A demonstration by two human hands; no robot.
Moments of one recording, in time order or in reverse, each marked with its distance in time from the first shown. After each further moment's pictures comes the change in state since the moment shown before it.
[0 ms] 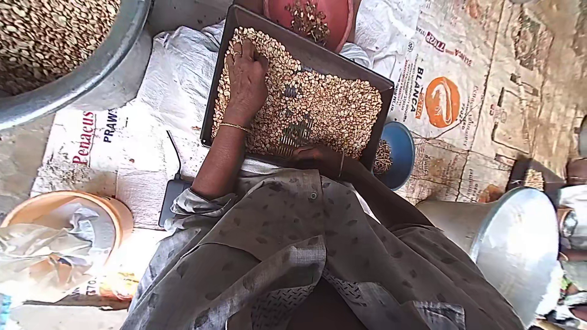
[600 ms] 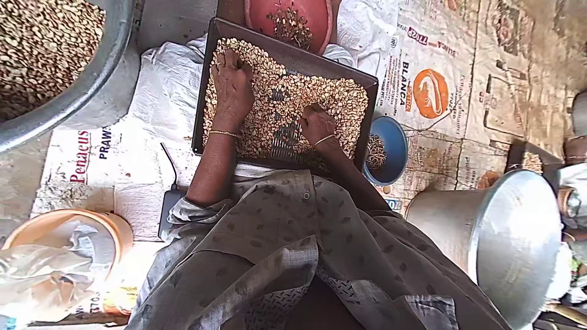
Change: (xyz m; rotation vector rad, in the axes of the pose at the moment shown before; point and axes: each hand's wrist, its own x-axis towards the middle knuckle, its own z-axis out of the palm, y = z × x) left_hand -0.001 0.002 -0.003 -0.015 -0.011 -0.014; right_hand 0.044 0.011 -0.027 -0.543 0.400 0.973
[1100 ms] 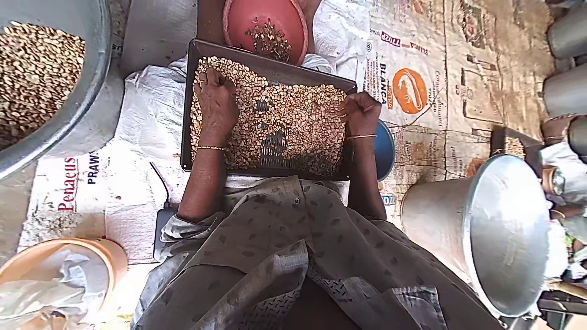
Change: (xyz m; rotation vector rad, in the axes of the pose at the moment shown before) left_hand -0.001 -0.002 0.004 0.001 0.035 0.040; right_hand -0.020 0.108 -0.049 0.957 0.559 0.153
